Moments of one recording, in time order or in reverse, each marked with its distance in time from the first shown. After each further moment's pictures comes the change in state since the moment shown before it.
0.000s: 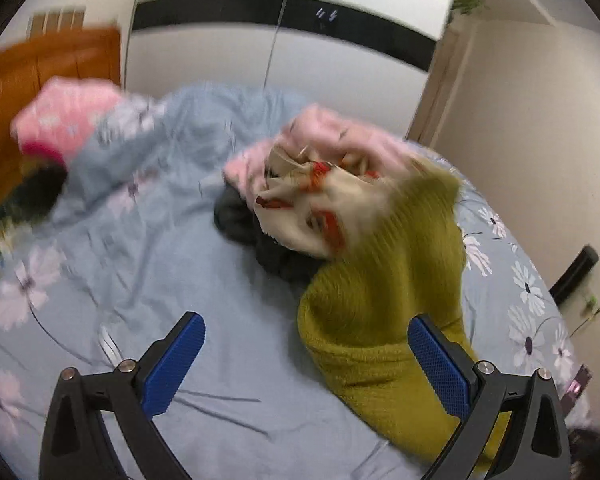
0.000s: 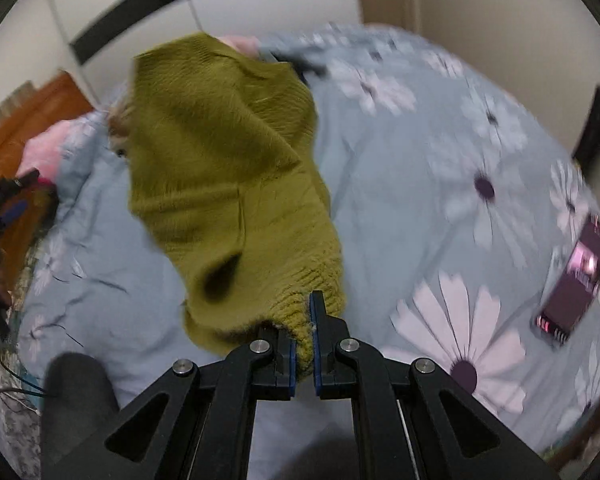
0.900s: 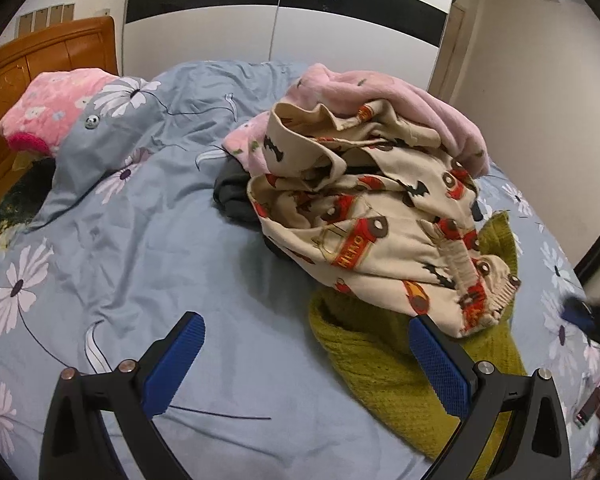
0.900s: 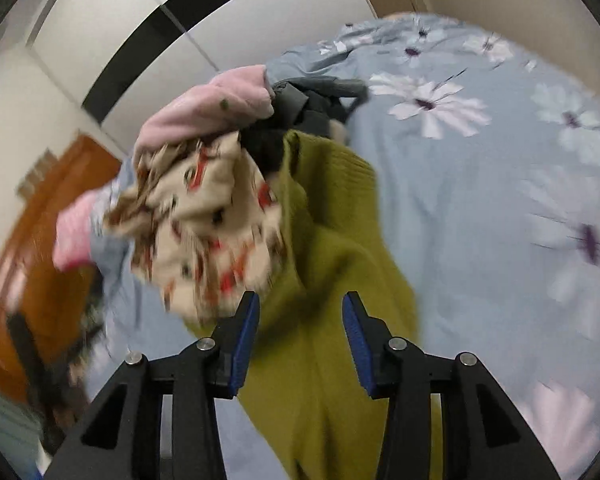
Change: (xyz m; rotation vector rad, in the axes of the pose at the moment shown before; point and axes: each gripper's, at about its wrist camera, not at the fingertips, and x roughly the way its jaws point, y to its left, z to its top) left arm 0.070 0.008 0.004 0.054 0.040 0.057; right arm 0.108 0.010 0.157 0.175 -0.078 0.269
